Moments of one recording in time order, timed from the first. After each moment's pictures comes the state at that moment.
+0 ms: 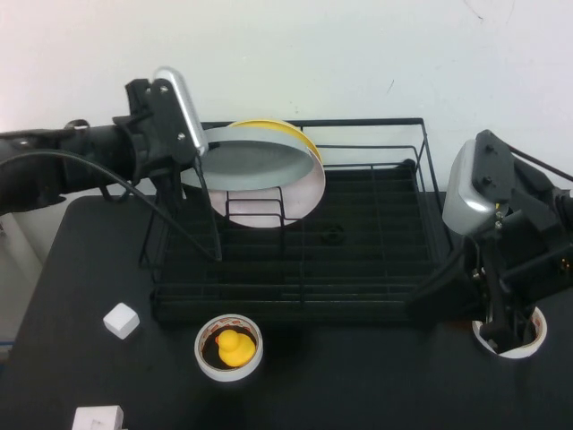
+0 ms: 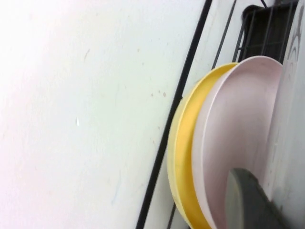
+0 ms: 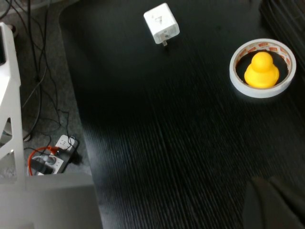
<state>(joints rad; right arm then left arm) 0.34 1.46 -1.05 0.84 1.03 -1.20 -0.12 1.90 -1.31 -1.68 0.52 2.79</state>
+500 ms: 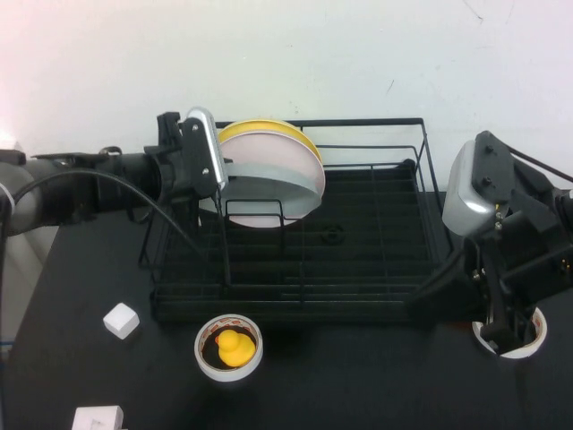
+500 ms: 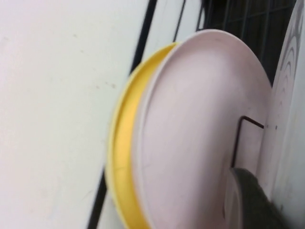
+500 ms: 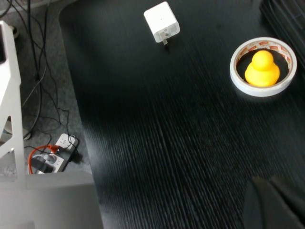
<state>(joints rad) 0.34 1.46 -1.05 0.84 1.03 -1.20 -0.15 2.04 -1.36 -1.69 0.52 2.89</state>
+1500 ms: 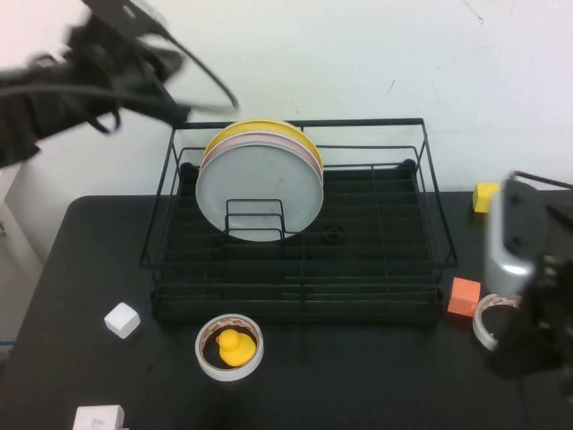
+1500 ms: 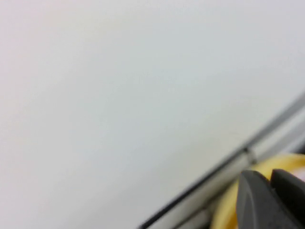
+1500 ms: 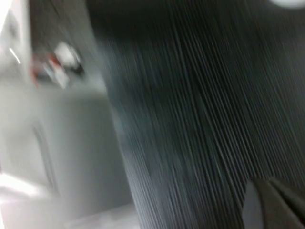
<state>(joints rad) 0.34 1.39 -1.05 0.53 1.21 -1.05 -0.15 1.74 -1.37 -1.69 0.33 2.14</state>
